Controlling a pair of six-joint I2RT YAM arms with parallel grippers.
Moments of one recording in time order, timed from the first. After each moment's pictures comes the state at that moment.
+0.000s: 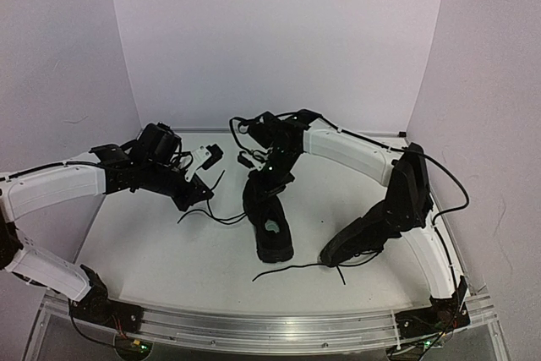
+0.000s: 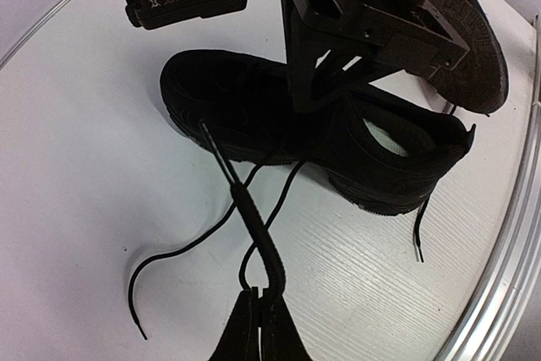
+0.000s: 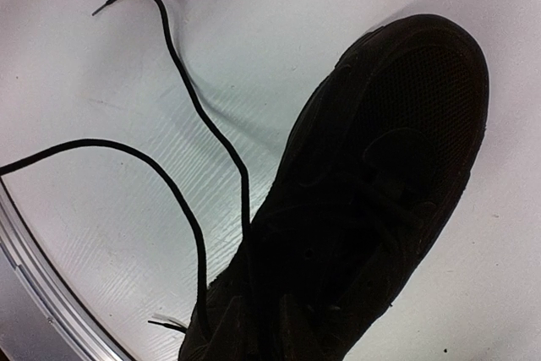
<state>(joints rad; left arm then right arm) -0.72 1.29 0.98 -0.47 0.19 0.14 0.87 2.39 2.32 -1.16 -0.20 0.12</state>
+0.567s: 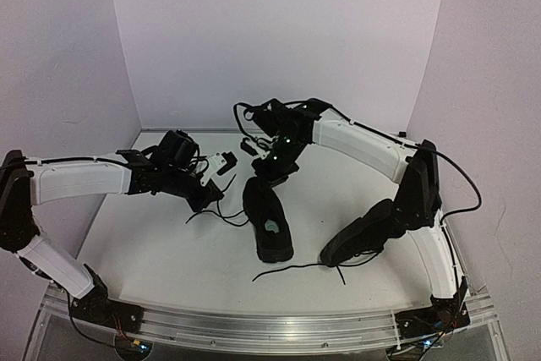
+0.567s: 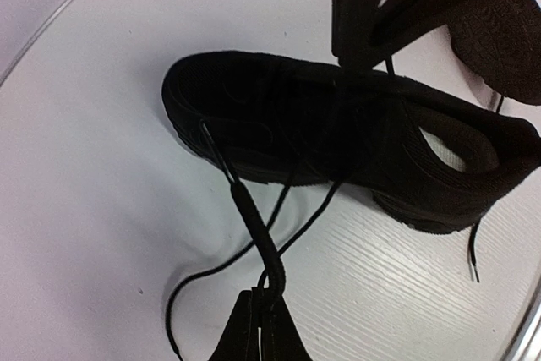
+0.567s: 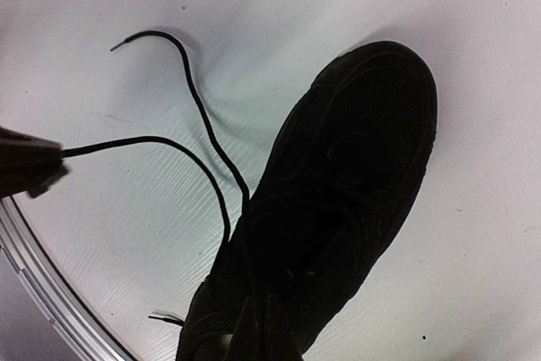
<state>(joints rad) -0.72 1.46 0.98 -0.33 0.15 0.22 0.86 2.32 2.32 -1.16 -0.17 0.12</state>
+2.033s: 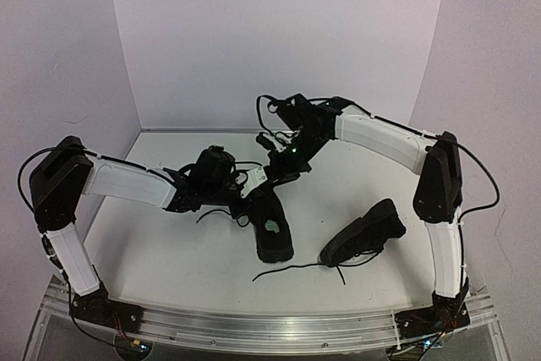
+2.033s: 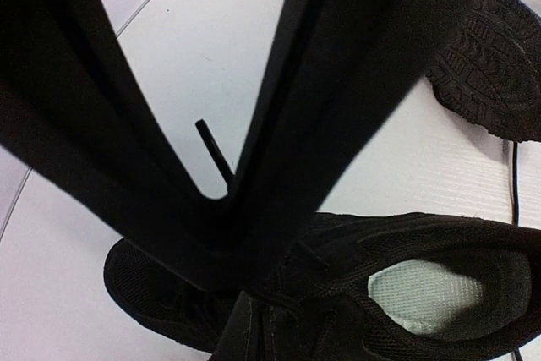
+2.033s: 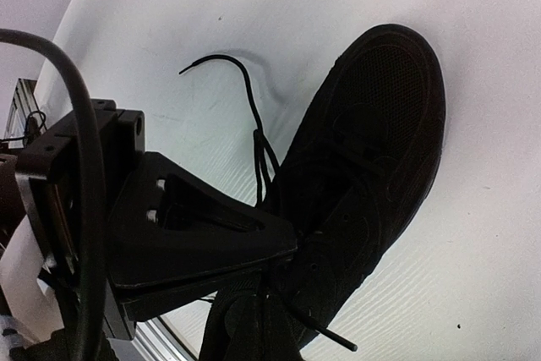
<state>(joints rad) -0.86 1.77 1.01 0.19 0.14 0.42 0.77 2.17 2.07 -1.02 -0.39 0.18</state>
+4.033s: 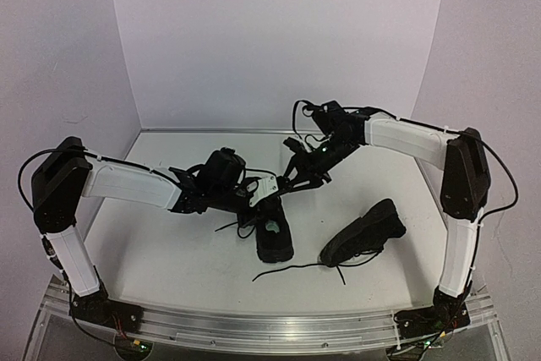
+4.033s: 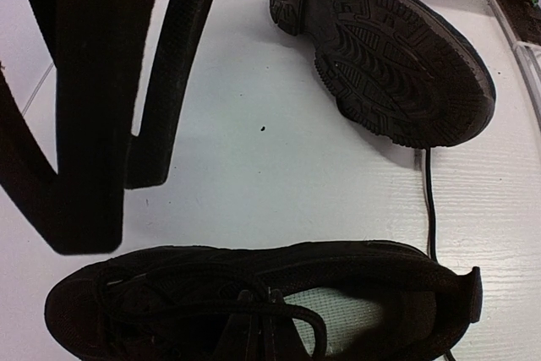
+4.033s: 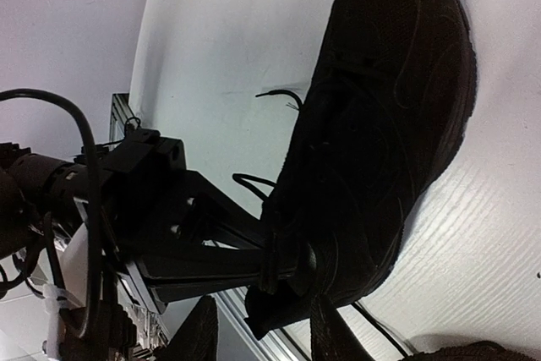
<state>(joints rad) -0.92 1.77 1.07 0.09 0.28 0.45 0.62 2.00 1.72 -0.84 -0.76 0.35</state>
